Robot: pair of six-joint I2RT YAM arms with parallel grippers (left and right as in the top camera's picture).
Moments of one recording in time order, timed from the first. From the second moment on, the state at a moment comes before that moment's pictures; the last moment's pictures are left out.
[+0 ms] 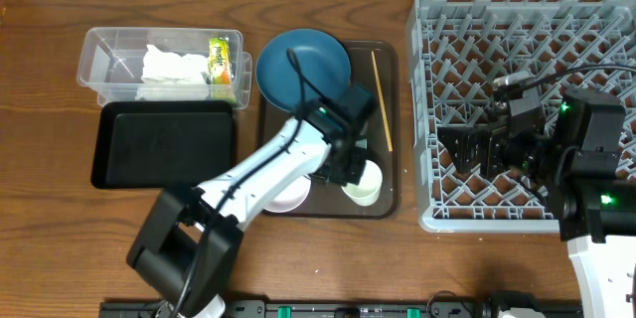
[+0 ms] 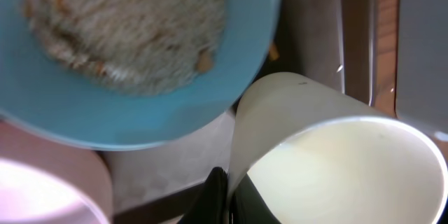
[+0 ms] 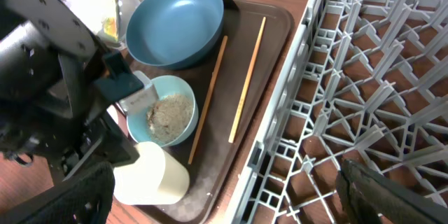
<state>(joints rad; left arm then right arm) -0.68 1.80 1.30 -0.95 0.20 -0.40 -0.03 1.03 1.04 -0.79 -0.52 -0.09</state>
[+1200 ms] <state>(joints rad) -0.12 1.61 1.34 -0.91 1.35 -0.09 0.12 1.37 1.04 -0.16 -1.33 0.07</state>
